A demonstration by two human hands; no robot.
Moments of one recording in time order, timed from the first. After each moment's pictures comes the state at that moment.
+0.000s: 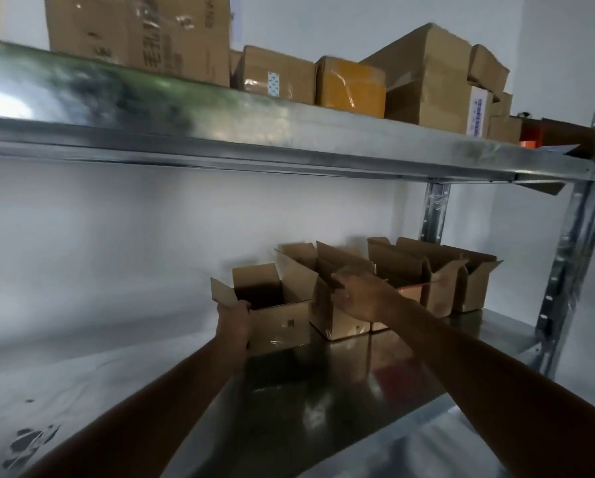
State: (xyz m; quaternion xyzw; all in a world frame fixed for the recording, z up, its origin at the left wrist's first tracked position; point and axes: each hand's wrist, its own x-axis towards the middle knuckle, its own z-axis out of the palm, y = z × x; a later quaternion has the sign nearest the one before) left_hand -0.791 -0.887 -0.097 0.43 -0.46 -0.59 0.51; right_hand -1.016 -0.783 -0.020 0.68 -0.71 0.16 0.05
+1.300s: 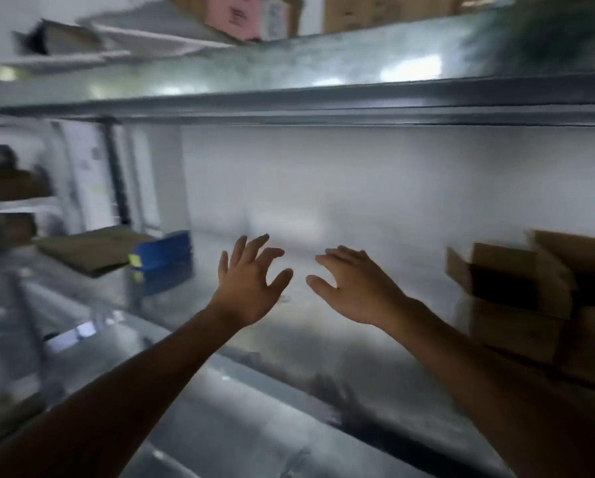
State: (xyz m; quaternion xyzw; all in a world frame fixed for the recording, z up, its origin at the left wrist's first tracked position) left_hand -0.594 -0.723 -0.097 0.72 -0.58 0.14 0.35; right_hand -0.794 -0.801 -0.057 0.93 -0.31 0.21 0.03
